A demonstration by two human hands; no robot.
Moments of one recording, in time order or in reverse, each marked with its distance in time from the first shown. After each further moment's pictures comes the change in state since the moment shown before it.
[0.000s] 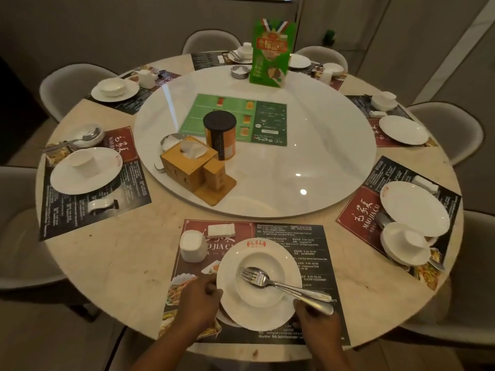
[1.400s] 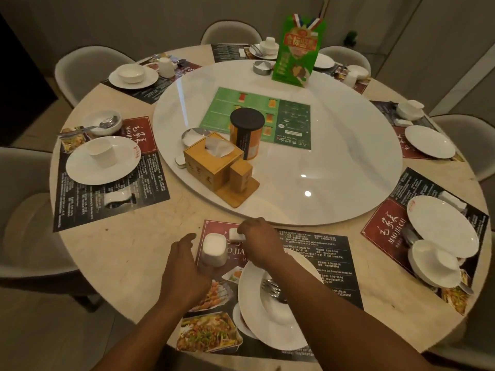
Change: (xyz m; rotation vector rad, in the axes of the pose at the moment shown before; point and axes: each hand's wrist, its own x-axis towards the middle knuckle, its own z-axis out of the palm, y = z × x) left_hand 0.043 0.004 -0.083 0.029 0.198 0.100; right_hand 0.058 -0.135 0.186 -1.196 -0.402 -1.000
